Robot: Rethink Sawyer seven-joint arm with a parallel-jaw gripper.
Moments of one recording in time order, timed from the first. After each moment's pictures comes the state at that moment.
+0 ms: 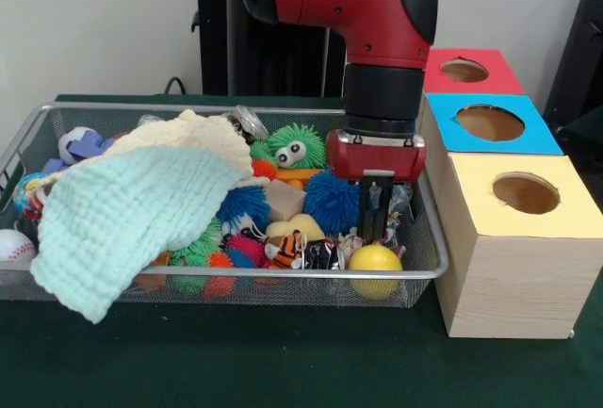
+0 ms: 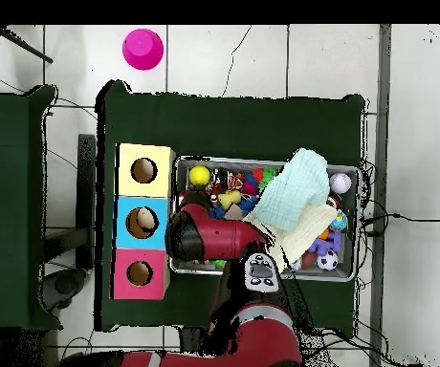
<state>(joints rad) -0.10 -0.45 -0.04 1.70 -0.08 -0.12 1.61</state>
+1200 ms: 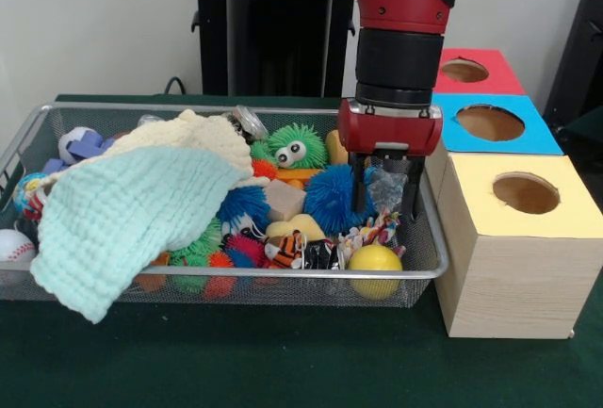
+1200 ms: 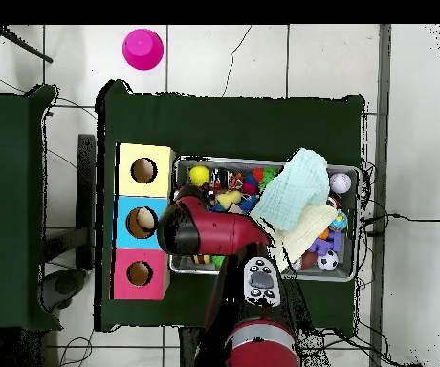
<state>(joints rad) -0.09 -0.53 -0.04 1.70 -0.04 0.03 1.61</state>
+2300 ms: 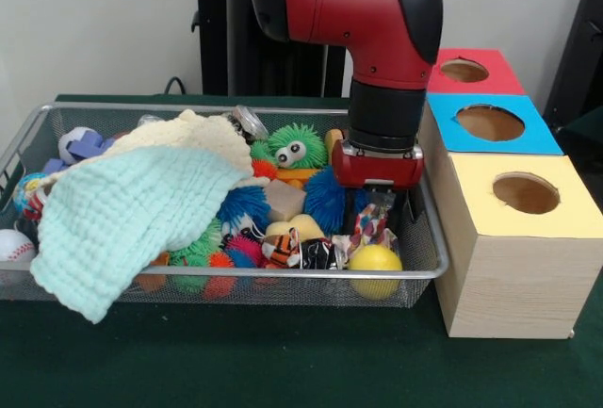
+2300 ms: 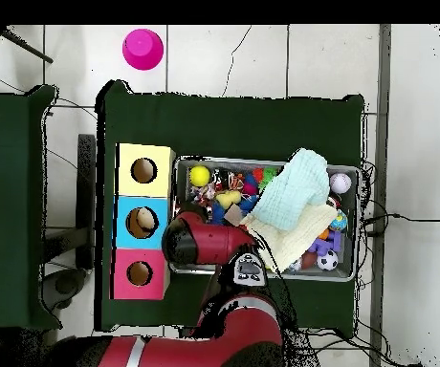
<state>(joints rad) -0.06 -0.37 -0.07 1.70 -0.04 -0.07 1.61</state>
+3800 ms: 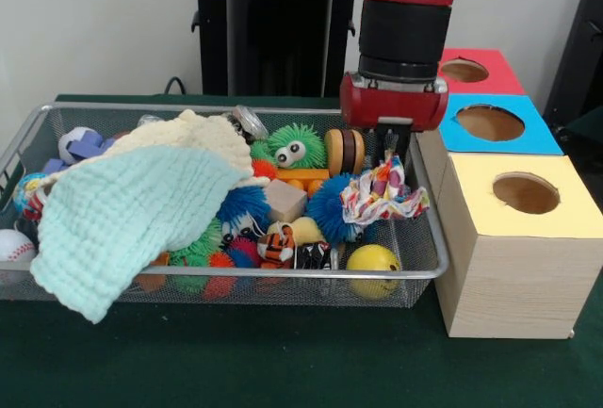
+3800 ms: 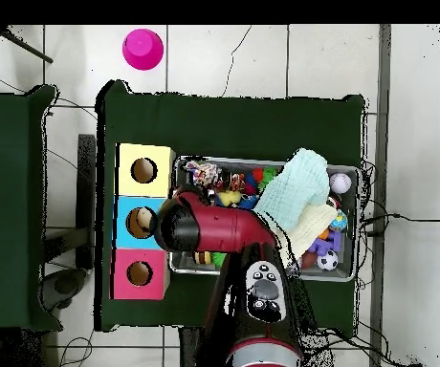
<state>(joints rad) -0.10 -0.61 -0.03 1.69 -0.04 0.18 1.61</state>
